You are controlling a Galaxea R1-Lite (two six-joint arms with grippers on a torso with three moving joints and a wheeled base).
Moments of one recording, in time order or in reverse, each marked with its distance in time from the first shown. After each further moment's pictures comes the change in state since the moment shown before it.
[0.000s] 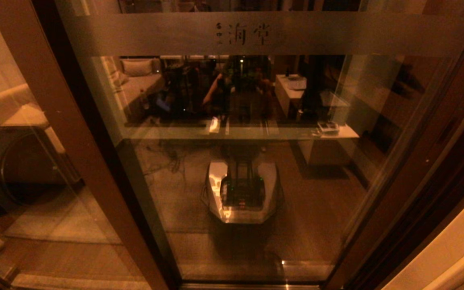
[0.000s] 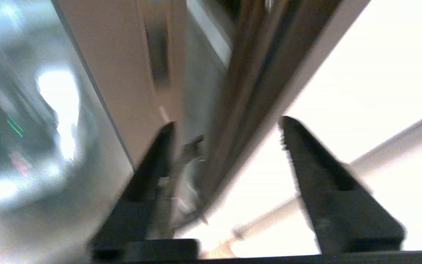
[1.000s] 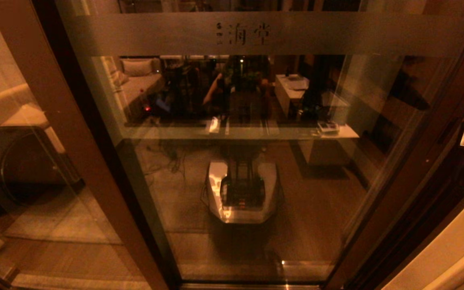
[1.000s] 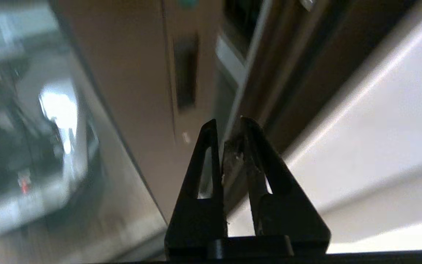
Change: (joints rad) left arm 0.000 0.000 0.000 0.000 -0.001 0.000; right arm 0.113 0.185 -0.040 -0.191 -0.143 0.124
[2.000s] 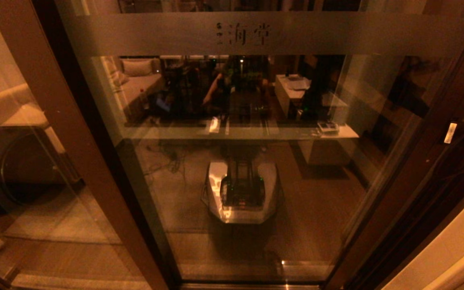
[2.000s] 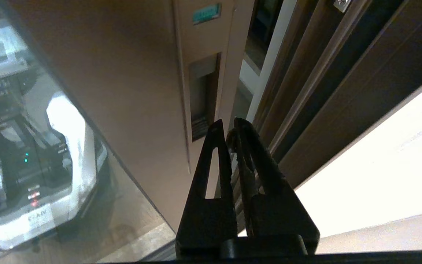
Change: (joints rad) left arm 0.000 0.000 0.000 0.000 0.000 0.000; right arm 0.003 0.113 -0.050 -0.055 -0.006 0.043
